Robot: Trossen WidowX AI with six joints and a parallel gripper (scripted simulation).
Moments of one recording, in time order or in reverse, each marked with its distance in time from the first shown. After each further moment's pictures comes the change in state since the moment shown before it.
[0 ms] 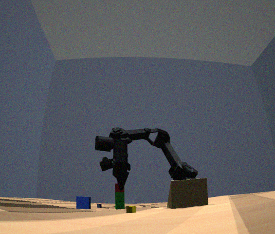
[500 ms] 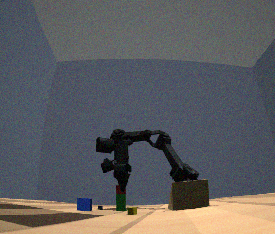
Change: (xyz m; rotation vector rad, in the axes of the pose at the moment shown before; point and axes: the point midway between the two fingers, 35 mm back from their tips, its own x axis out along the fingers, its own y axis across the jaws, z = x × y) arm 0.000 0.000 0.000 -0.001 0.000 0.001
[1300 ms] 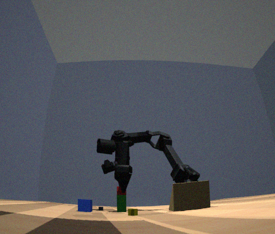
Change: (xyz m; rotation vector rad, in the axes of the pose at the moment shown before) arm 0.000 0.000 0.000 0.000 0.000 -0.001
